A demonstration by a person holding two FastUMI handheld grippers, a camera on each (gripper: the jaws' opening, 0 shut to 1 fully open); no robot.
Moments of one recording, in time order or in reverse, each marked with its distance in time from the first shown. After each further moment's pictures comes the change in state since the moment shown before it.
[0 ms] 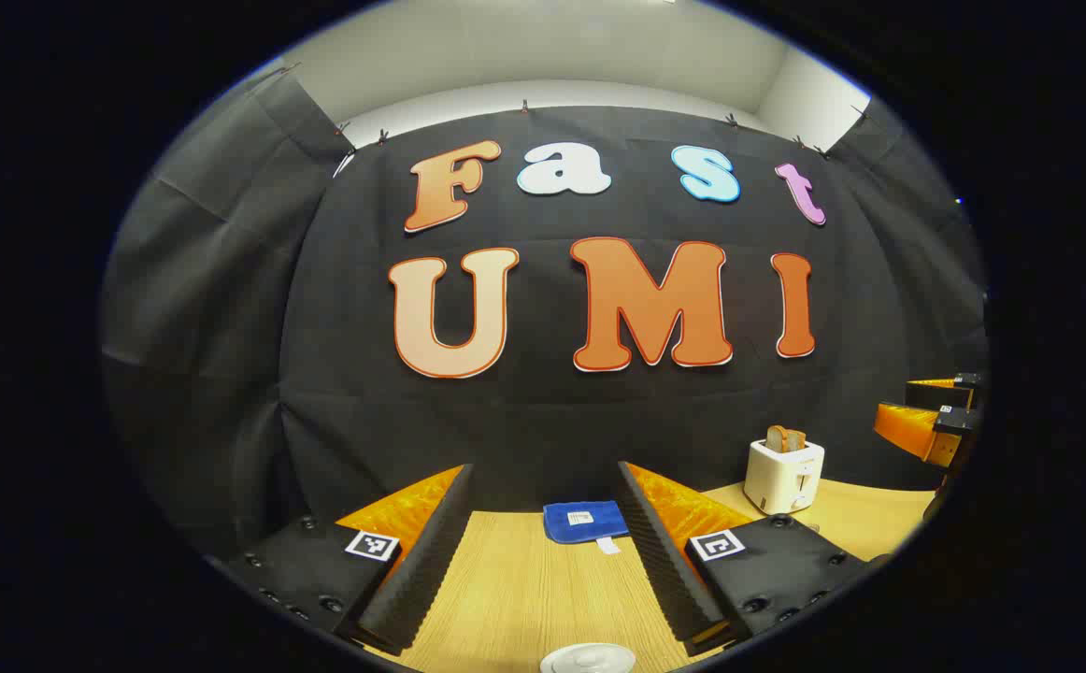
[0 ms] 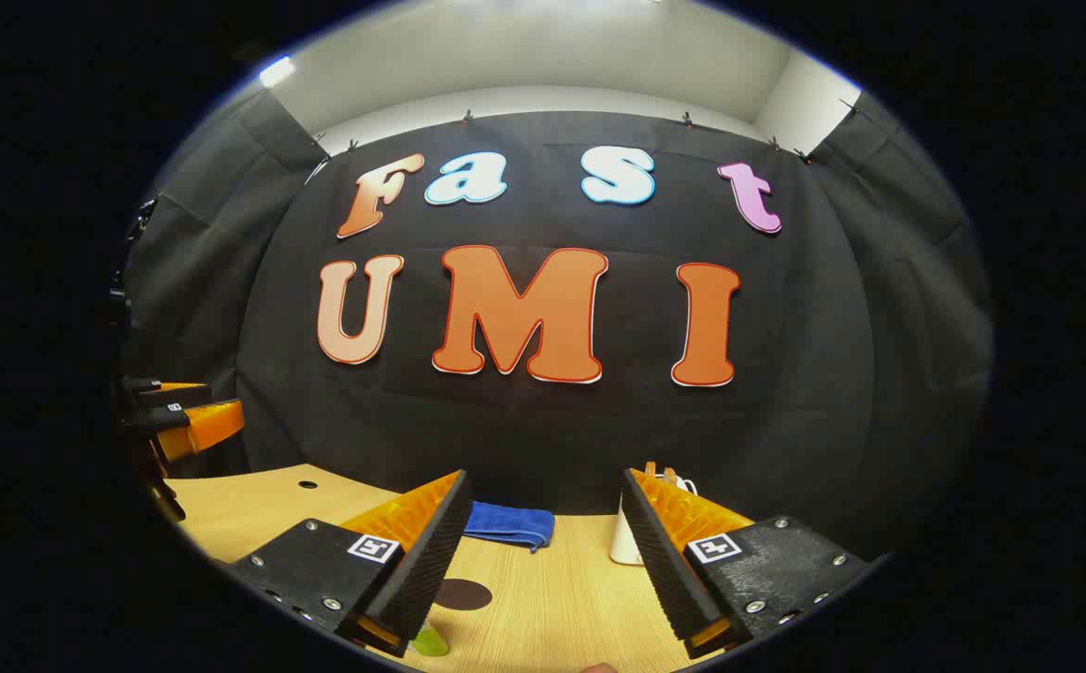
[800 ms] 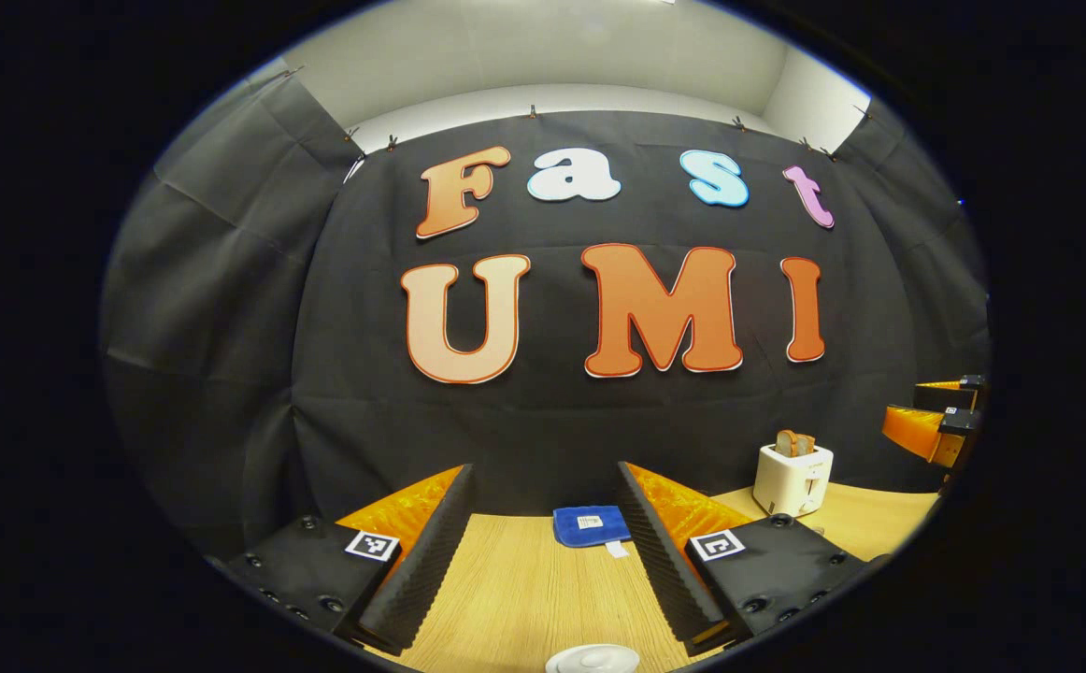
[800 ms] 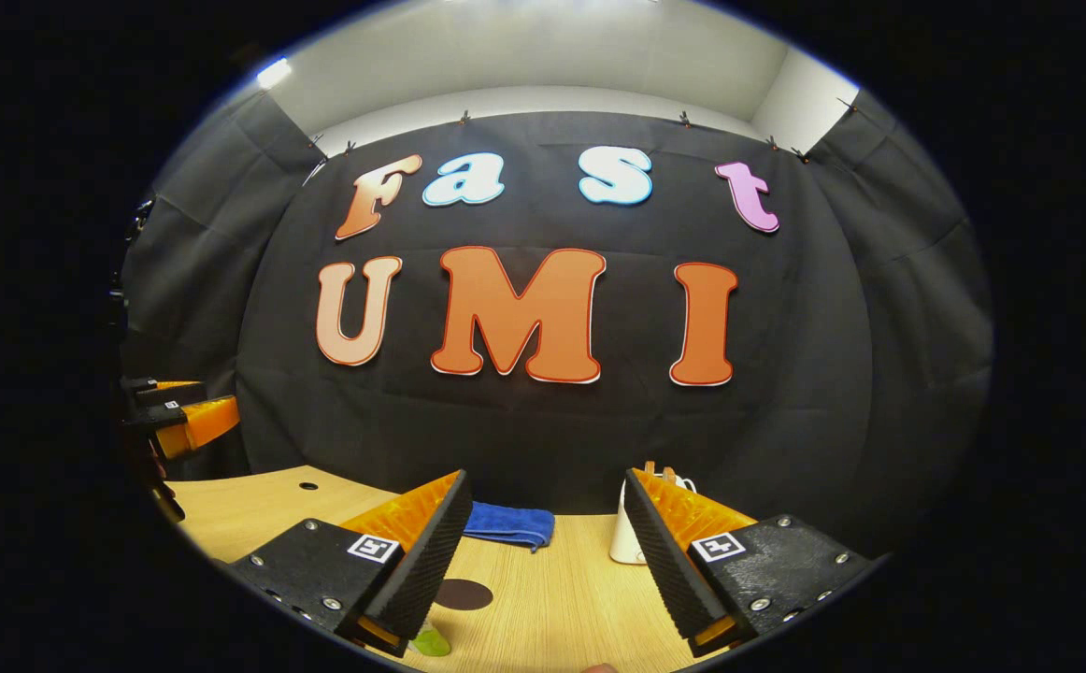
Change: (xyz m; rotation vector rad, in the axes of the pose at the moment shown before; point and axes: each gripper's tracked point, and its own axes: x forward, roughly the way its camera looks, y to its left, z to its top) left arm -0.004 0.006 0.004 -0.001 -0.012 0.029; right arm -0.002 -0.001 0.004 0.014 -0.001 -0.003
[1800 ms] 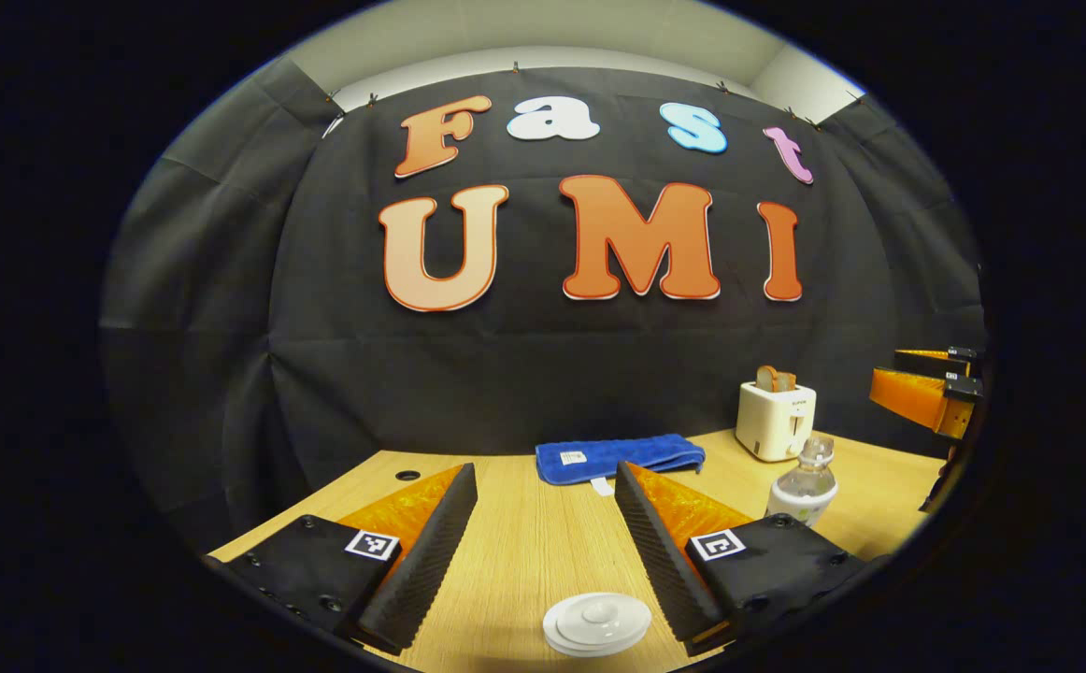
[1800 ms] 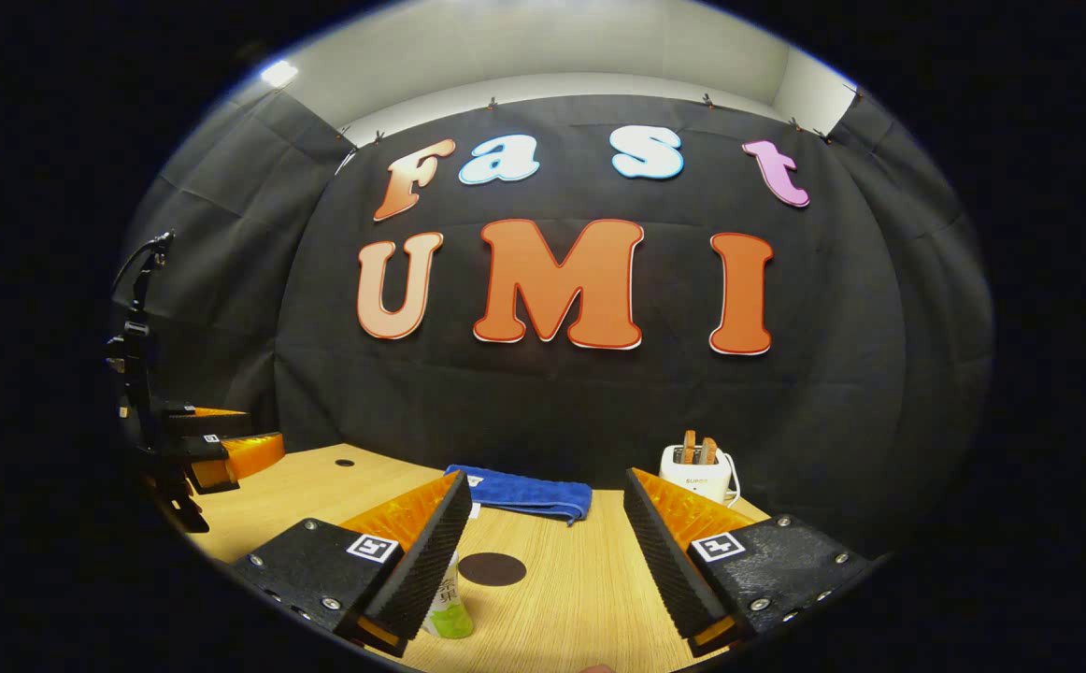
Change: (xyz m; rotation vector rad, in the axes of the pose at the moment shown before) left arm -0.023 -0.010 -0.100 0.020 0.191 -0.089; right arm -0.020 0.036 -0.058 -0.006 0.070 0.146
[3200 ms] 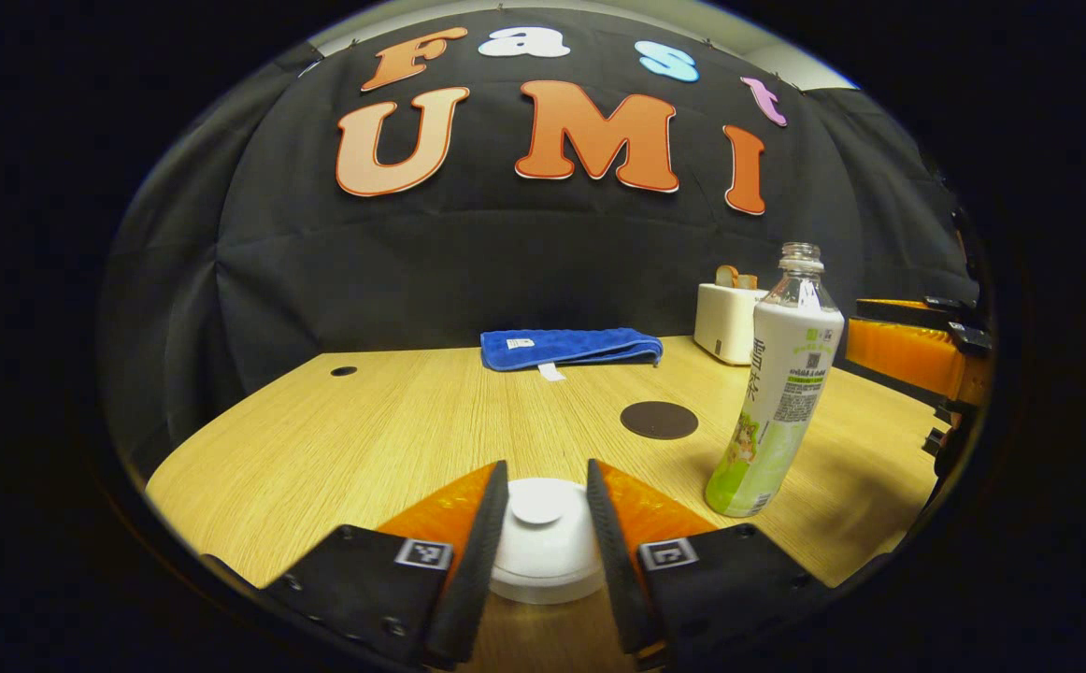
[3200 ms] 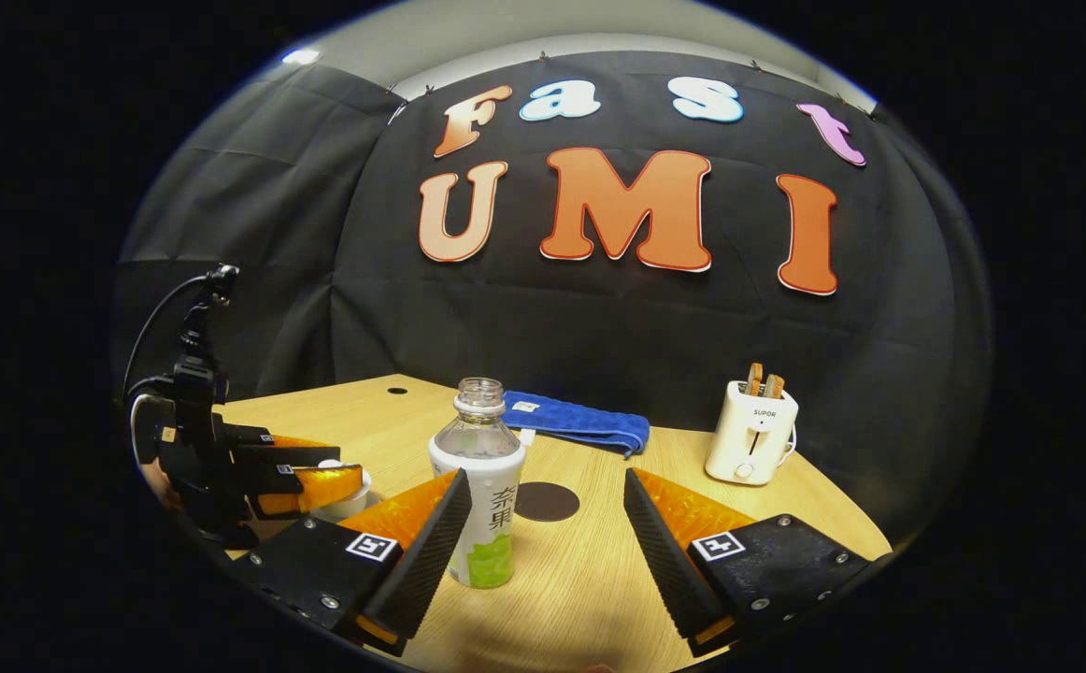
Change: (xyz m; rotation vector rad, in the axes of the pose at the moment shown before) left arm 0.000 -0.044 -0.134 -0.039 0.223 -0.128; right arm -0.013 0.043 -0.084 -0.042 0.168 0.162
